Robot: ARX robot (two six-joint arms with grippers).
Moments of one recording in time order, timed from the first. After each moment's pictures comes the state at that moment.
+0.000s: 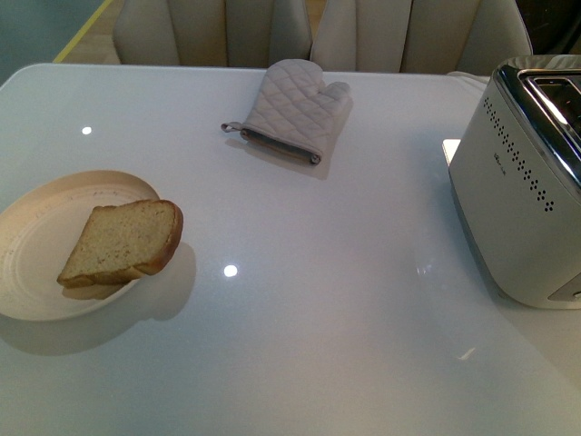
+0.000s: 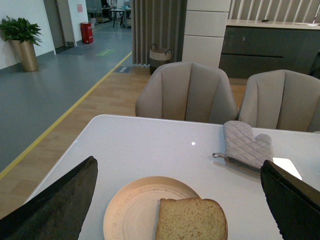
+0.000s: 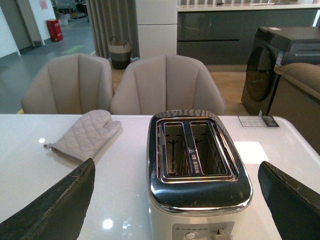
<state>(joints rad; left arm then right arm) 0.00 0.01 0.01 0.00 0.00 -0.01 0.00 0.01 0.02 0.00 0.00 0.00</state>
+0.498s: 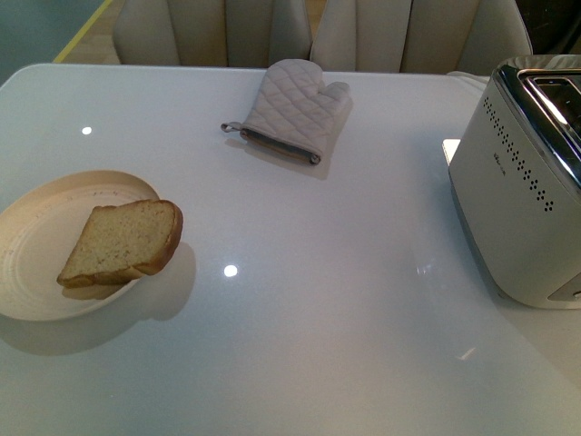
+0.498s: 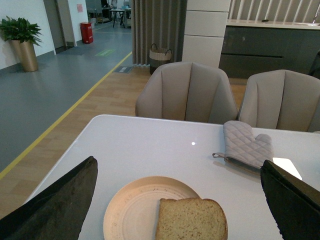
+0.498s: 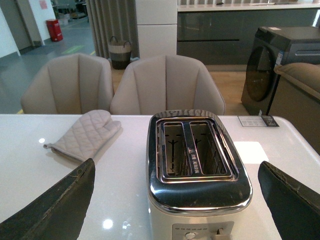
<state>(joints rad) 0.00 0.01 0.01 0.00 0.00 -0.01 0.00 0.01 0.02 0.00 0.00 0.00</state>
